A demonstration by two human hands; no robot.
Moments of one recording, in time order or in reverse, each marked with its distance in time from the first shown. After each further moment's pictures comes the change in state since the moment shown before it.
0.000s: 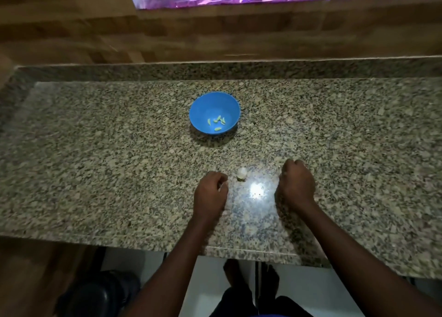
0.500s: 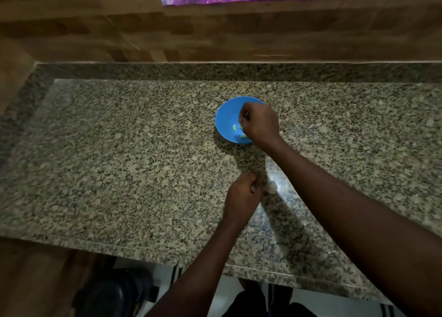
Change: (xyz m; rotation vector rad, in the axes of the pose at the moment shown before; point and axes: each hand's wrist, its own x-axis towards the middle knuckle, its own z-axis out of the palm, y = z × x) left_hand 0.038 0.004 0.006 -0.068 -0.080 0.059; right_hand 0.121 -0.195 -0.028 0.364 0.065 -0.390
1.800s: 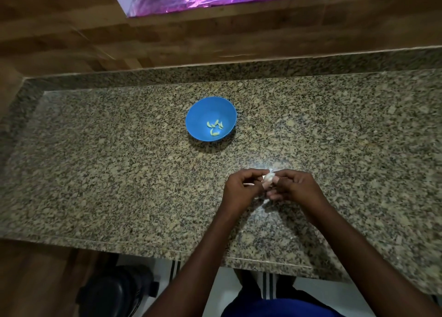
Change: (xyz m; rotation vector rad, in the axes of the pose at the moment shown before) left_hand -0.016 0.088 0.028 -0.675 -0.167 -0.184; right_hand -0.186 0.122 -0.098 1.063 -0.261 0.618
